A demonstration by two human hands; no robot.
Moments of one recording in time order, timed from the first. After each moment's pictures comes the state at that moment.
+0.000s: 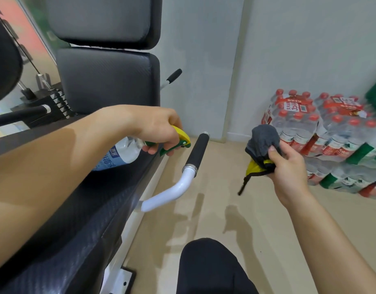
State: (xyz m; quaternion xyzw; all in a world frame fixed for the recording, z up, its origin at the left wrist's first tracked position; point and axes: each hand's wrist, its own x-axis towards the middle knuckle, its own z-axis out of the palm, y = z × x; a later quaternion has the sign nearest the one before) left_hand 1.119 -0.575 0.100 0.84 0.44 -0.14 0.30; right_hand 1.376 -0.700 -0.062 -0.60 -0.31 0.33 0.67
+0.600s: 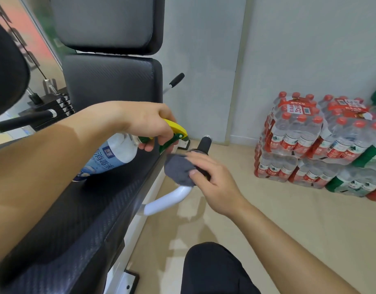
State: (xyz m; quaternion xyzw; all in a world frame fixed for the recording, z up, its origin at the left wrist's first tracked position) left_hand 1.106 -0.570 0.115 0.83 0.45 -0.10 0.32; right_hand 1.261 -0.682 -0.050 -0.48 -0.65 0.29 0.51
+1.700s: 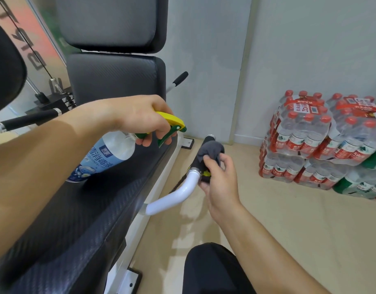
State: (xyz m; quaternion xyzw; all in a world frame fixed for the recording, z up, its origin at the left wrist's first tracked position) left_hand 1.092 -0.568 0.119 0.84 0.45 -0.04 0.31; right_hand 1.234 -0.673 -0.056 -0.48 -0.16 0.52 0.69
